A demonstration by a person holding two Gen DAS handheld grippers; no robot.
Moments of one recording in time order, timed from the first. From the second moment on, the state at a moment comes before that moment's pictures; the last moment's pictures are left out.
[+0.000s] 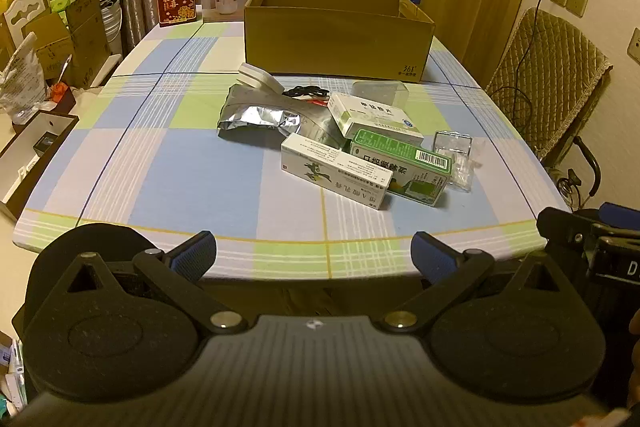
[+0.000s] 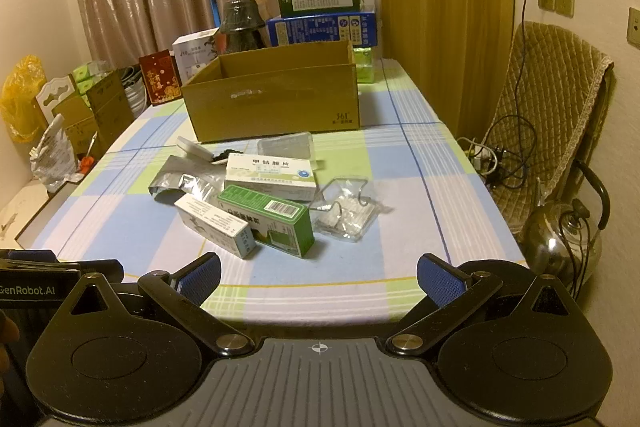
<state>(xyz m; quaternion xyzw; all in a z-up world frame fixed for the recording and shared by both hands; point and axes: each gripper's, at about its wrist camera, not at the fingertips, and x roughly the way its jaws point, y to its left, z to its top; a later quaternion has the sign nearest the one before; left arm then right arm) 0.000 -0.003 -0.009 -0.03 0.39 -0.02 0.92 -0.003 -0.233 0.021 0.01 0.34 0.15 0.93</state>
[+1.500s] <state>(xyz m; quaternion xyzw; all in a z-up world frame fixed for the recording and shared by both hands) 0.013 0.005 -0.012 -0.06 0.40 -0.07 0.91 0.015 -0.233 0.006 0.01 0.36 0.17 0.92</state>
